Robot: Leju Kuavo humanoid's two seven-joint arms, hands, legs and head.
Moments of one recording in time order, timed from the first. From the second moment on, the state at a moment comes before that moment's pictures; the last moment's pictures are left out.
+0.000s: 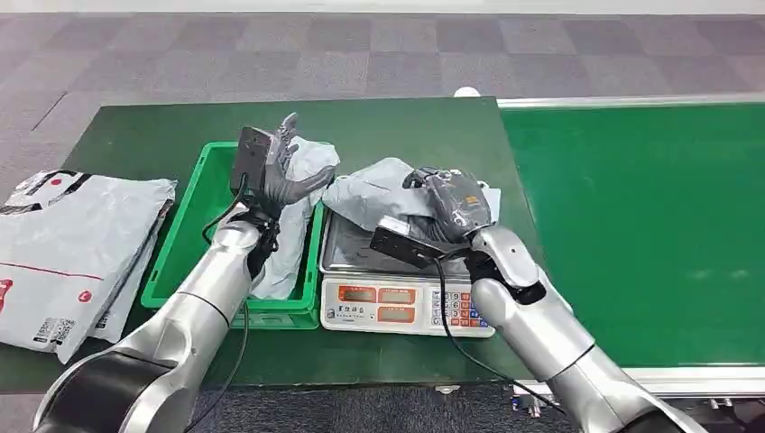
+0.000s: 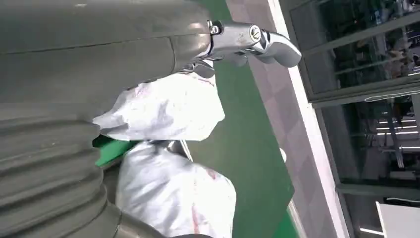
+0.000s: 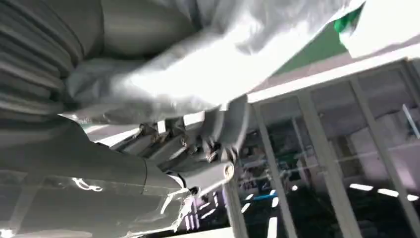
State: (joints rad) left arm -0.85 -0.17 -0.19 -0.49 -0.02 0.07 -0.43; right arm -0.60 -0.05 0.69 -1.21 0.78 -0.14 0.04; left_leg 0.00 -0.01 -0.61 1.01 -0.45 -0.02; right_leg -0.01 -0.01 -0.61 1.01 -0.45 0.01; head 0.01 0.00
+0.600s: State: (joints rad) left arm -0.84 -0.17 -0.18 -0.52 -0.06 0.04 -0.43; right arm -0.66 -0.07 0.56 -1.21 0.30 0.11 -0.13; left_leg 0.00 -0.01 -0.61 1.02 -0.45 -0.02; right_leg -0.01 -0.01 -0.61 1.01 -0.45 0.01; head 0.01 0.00
